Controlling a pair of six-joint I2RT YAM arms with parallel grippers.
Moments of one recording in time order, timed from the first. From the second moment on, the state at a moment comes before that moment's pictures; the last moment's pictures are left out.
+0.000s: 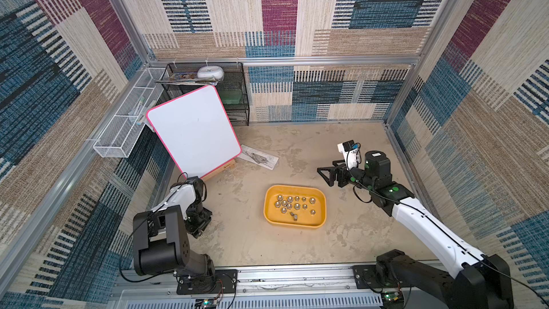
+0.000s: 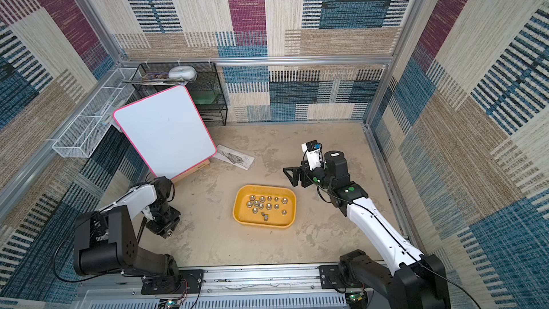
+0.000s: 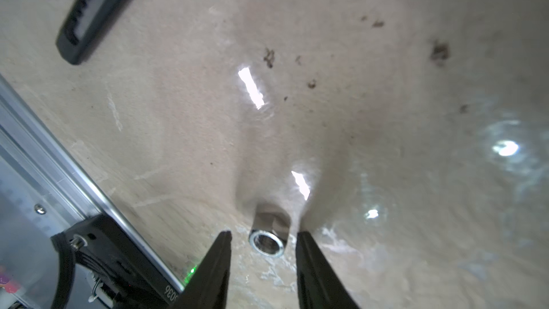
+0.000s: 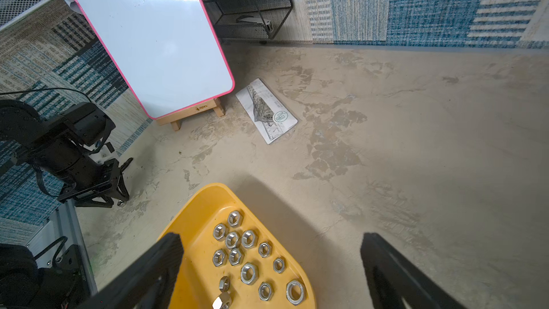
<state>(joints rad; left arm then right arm) 0.22 1.49 0.76 -1.05 -0.15 -0.87 0.34 1.09 0.76 -0.10 -0.44 0.20</state>
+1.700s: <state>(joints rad) -0.40 1.41 1.13 -1.04 -0.05 -0.97 0.34 0.92 0.70 -0.15 -0.41 0.24</state>
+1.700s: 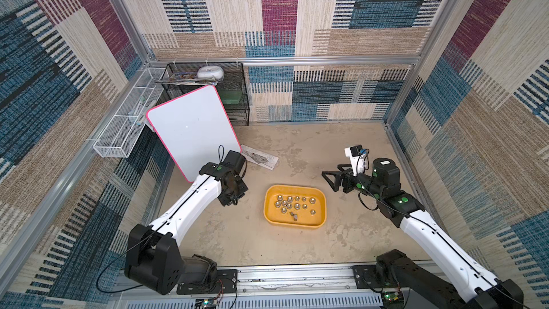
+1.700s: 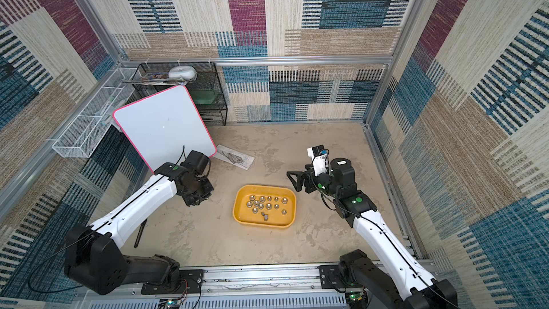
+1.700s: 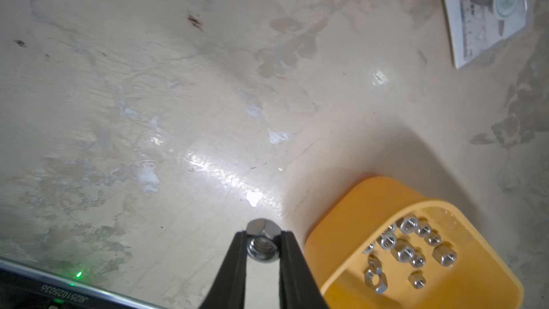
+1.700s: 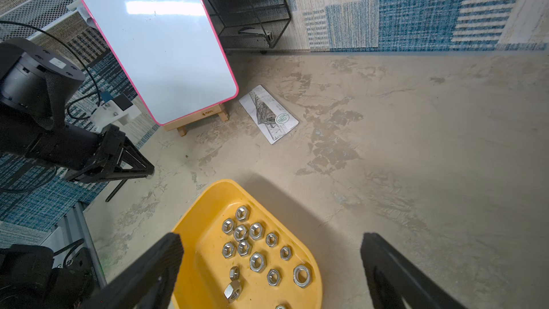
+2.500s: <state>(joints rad) -0.78 1.73 1.23 -0.96 -0.03 -1.02 0.34 0.70 0.62 -0.23 -0.29 0.30</state>
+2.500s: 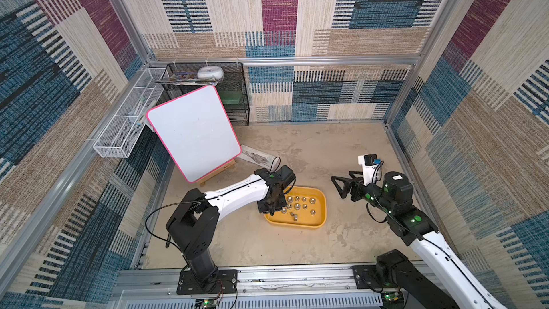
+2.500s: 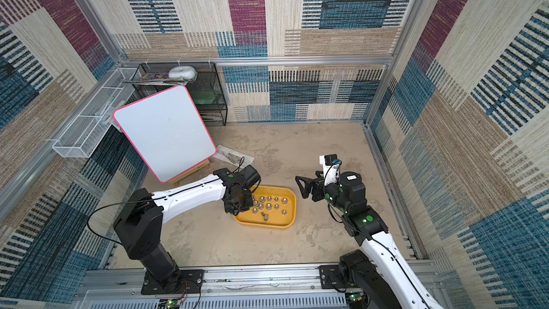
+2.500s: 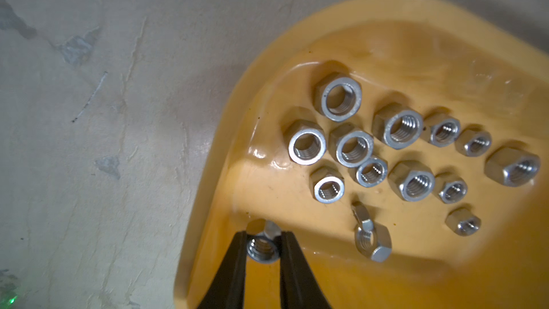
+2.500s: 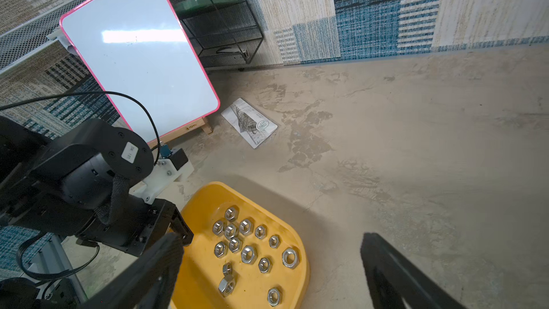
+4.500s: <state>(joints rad) -0.17 1.18 0.75 -0.59 -0.64 -0.52 0.25 1.22 0.44 0.30 0.56 0.08</state>
